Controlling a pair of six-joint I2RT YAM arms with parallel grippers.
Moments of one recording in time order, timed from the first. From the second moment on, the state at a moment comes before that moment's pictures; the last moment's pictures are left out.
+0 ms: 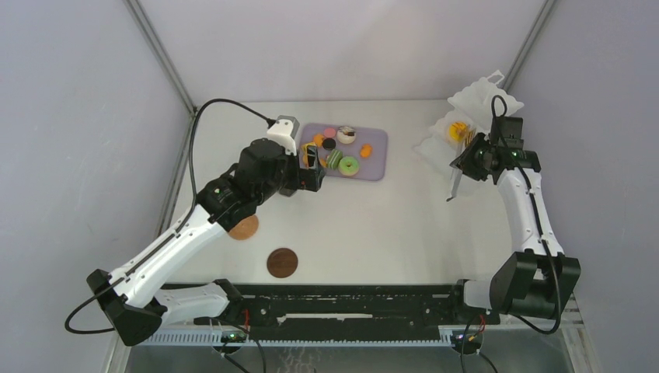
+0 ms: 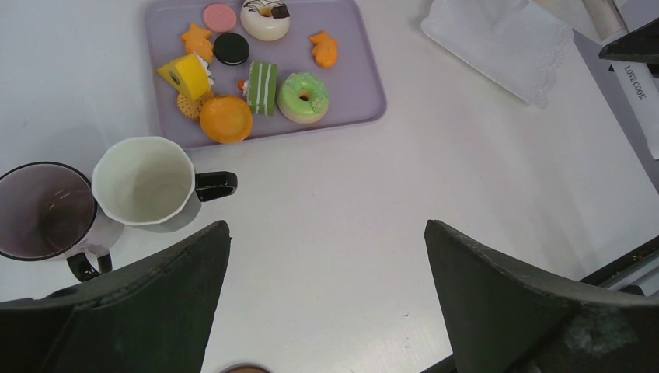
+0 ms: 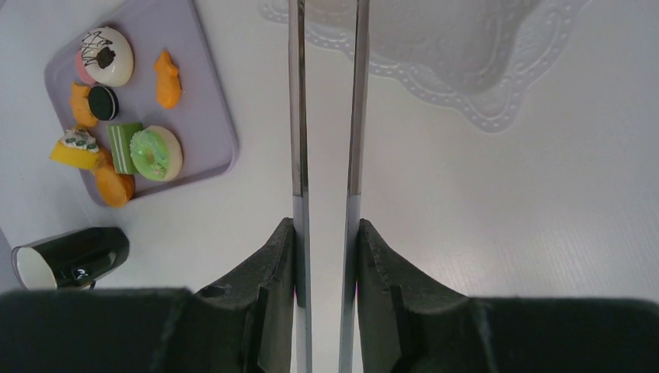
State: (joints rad) left arm -0.76 1.12 1.21 -0.53 -0.23 -0.36; right arm -0.15 1.30 1.20 -0.77 -0.14 0.50
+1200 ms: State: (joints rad) left arm -0.72 1.32 1.37 -0.49 -0.04 -0.41; right arm -0.18 1.00 1.15 -0.88 -0.17 0.50
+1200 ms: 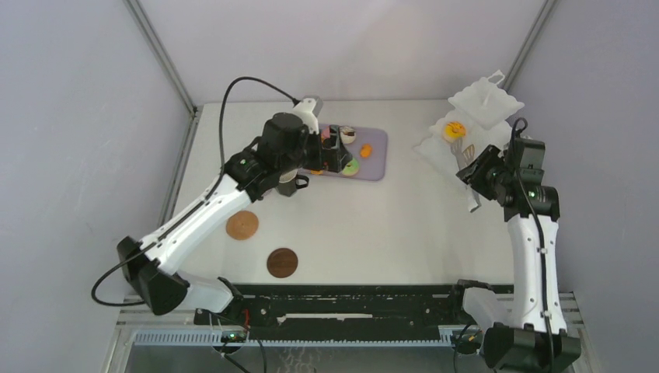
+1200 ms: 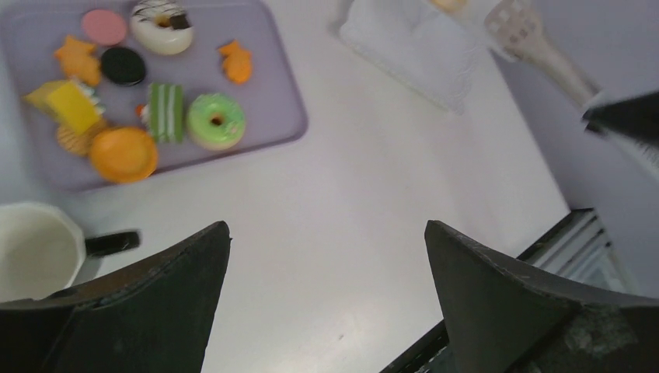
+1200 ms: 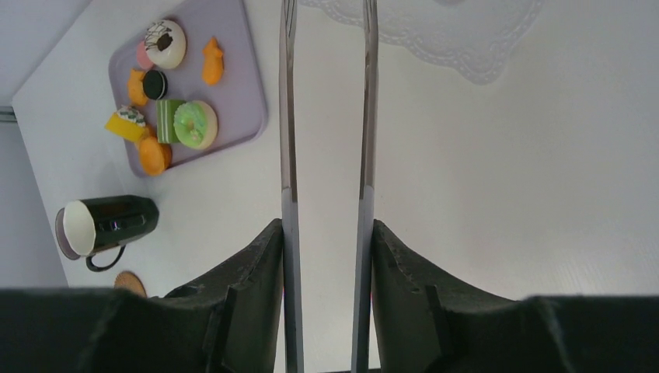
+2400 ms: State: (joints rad) left arm -0.69 2.68 2.40 0.11 0.45 -1.29; right arm -0.18 0.74 1.14 -1.16 0.00 0.47
